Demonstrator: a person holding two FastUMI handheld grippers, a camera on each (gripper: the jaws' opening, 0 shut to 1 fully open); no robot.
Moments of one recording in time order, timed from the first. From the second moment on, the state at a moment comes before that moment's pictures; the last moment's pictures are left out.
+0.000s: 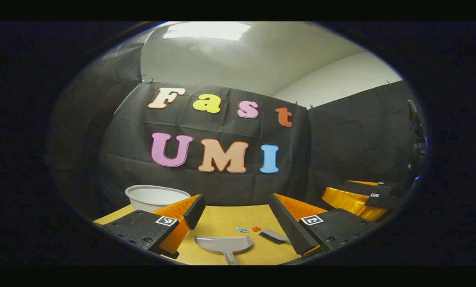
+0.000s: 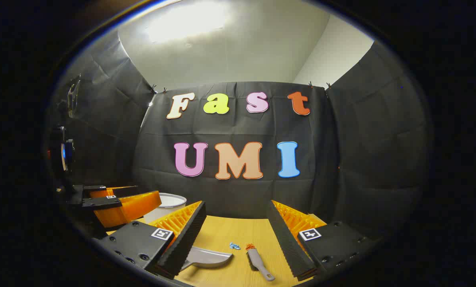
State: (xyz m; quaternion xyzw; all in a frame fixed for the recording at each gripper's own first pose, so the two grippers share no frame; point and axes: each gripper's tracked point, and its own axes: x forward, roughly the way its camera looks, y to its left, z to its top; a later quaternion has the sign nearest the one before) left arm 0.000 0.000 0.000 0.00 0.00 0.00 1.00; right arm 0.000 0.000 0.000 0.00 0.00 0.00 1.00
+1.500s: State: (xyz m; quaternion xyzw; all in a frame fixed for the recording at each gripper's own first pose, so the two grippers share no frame) left arm 0.008 0.003 -0.023 -0.01 0.04 0.01 1.00; right arm 0.010 -0.006 -0.005 -0.01 0.02 0.00 1.00
